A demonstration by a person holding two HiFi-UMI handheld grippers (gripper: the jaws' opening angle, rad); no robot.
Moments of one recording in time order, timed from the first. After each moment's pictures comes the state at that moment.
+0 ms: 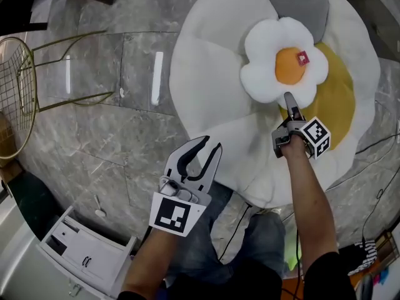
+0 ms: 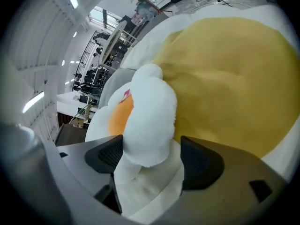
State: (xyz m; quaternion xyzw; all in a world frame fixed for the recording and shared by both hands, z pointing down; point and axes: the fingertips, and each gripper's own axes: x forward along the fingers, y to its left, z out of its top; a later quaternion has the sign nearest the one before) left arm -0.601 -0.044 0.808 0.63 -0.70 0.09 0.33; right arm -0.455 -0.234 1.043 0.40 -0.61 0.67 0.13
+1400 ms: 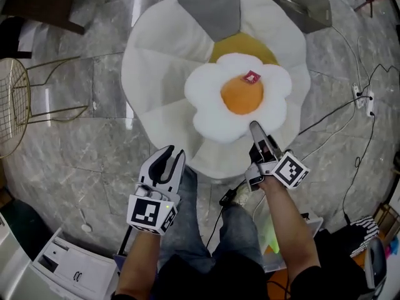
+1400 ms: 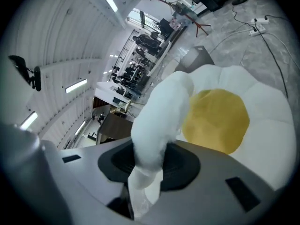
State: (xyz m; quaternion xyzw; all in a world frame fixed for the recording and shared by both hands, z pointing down) left arm -0.468 -0.021 0.695 0.64 -0.69 0.08 0.33; right arm -0.313 -0.179 0.778 0.29 -0.76 0.58 0.11
